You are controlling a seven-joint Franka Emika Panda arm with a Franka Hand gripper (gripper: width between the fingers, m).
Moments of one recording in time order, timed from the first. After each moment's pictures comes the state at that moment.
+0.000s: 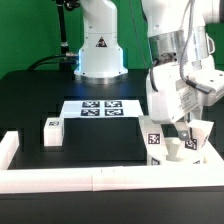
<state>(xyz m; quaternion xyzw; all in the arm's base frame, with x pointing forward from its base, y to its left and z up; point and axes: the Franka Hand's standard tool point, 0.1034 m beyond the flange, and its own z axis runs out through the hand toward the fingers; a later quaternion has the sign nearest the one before) 0.638 0.109 0.069 -0.39 0.91 0.03 0.15</state>
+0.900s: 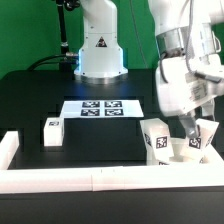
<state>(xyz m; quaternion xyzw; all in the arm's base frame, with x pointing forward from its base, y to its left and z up) 0.638 0.123 0.083 -0.46 0.87 0.01 0.19</state>
